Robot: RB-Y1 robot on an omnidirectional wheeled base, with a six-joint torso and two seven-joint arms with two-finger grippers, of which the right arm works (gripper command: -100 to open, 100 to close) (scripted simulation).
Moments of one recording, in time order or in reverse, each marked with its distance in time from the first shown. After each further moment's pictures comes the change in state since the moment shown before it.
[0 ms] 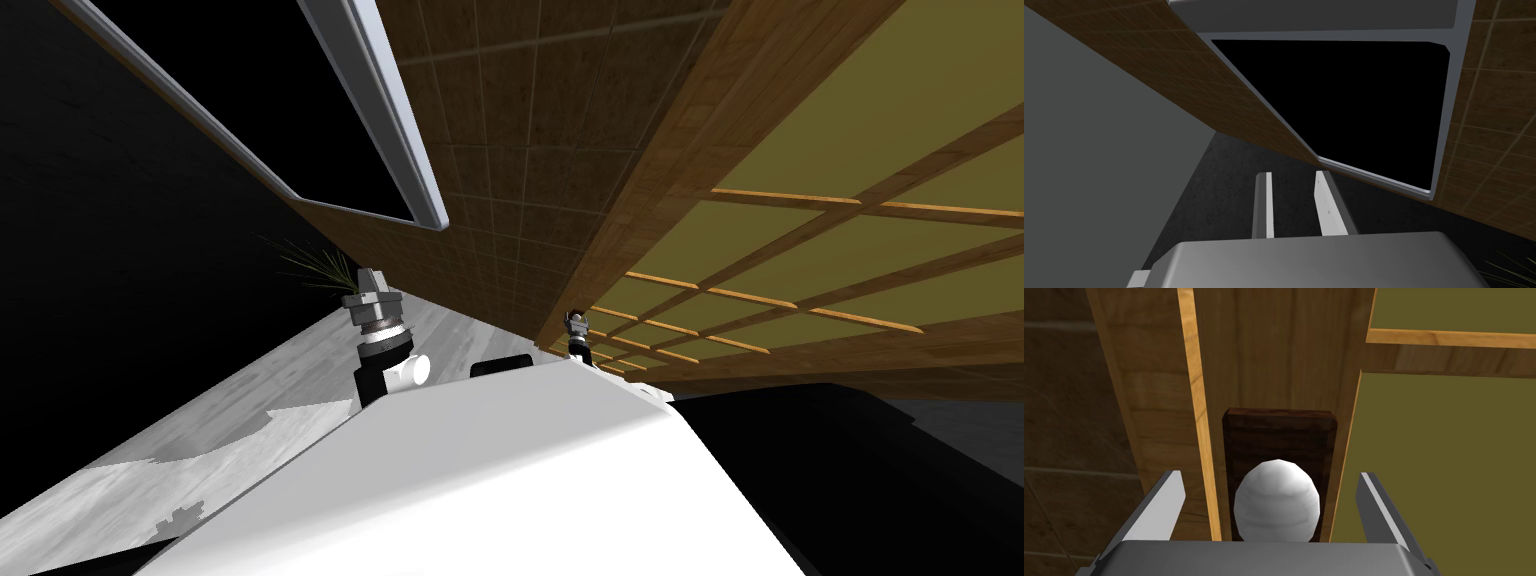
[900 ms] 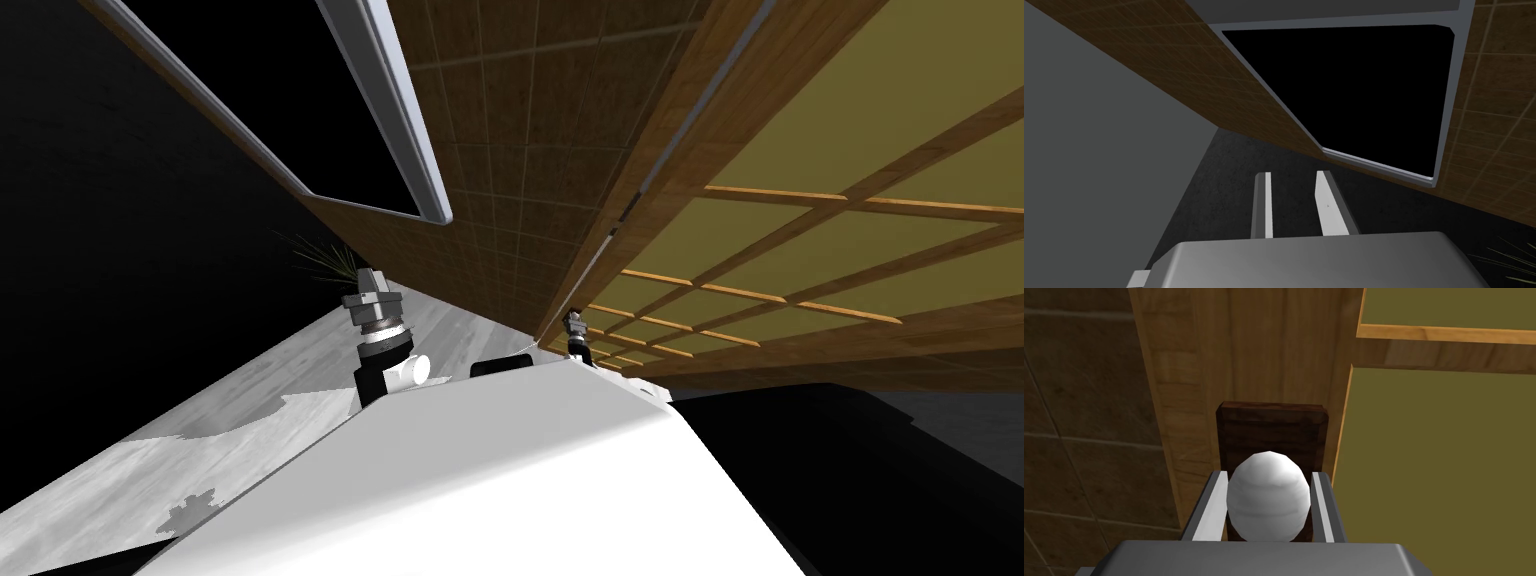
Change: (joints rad) arm 0.003 -0.012 0.026 -0.014 0.013 0.002 -0.013
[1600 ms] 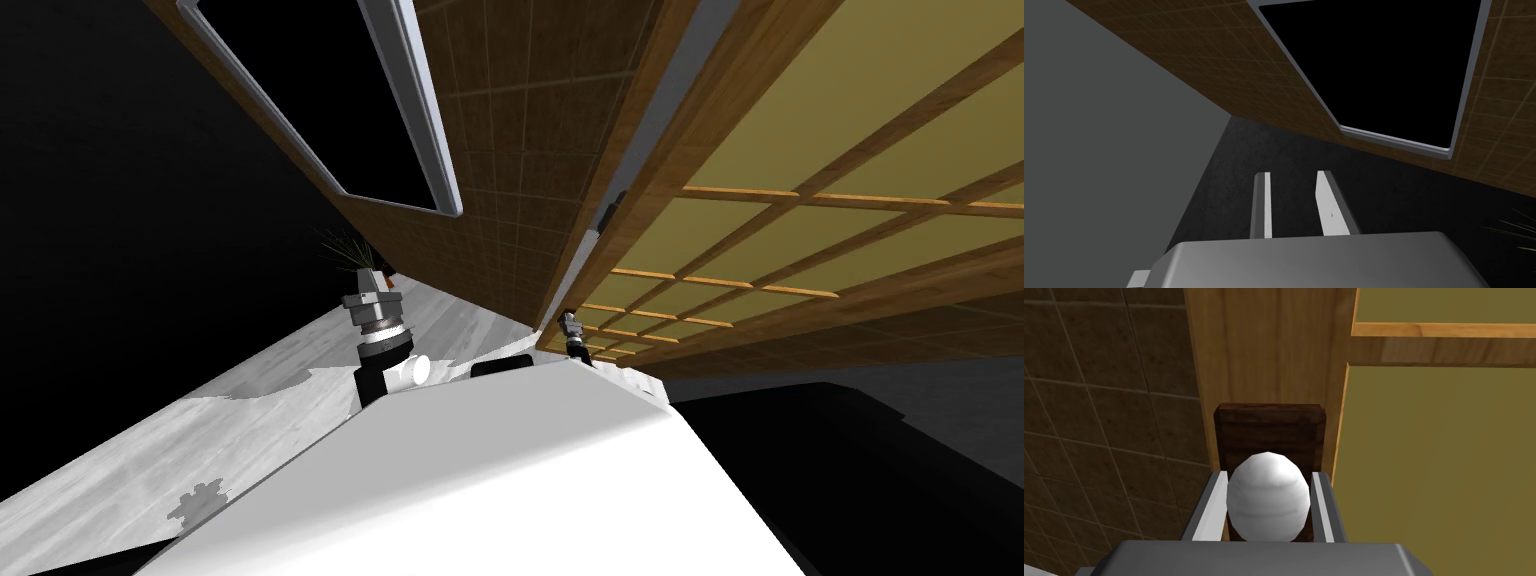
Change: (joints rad) arm 0.025 -0.029 0.079 -0.038 0.037 0.005 -0.055
